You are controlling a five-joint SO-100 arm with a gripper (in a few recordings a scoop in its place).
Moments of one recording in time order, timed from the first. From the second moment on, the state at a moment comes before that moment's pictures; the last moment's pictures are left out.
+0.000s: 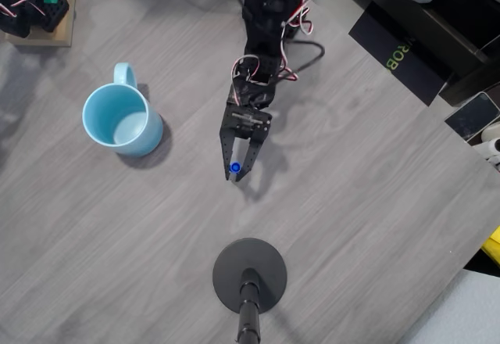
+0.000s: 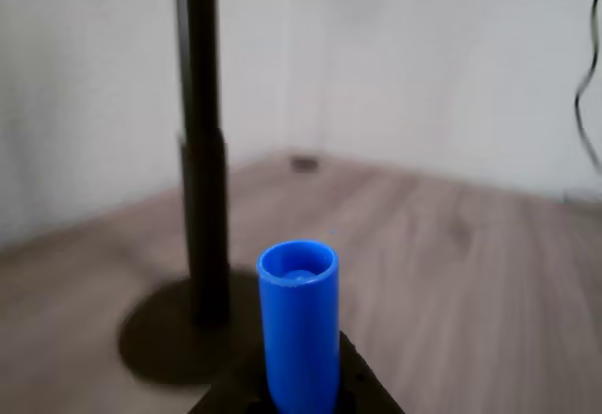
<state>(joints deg) 13.5 93.9 148.4 -58.4 -92.5</state>
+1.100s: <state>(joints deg) 36.9 127.8 125.2 -17.3 -90.2</state>
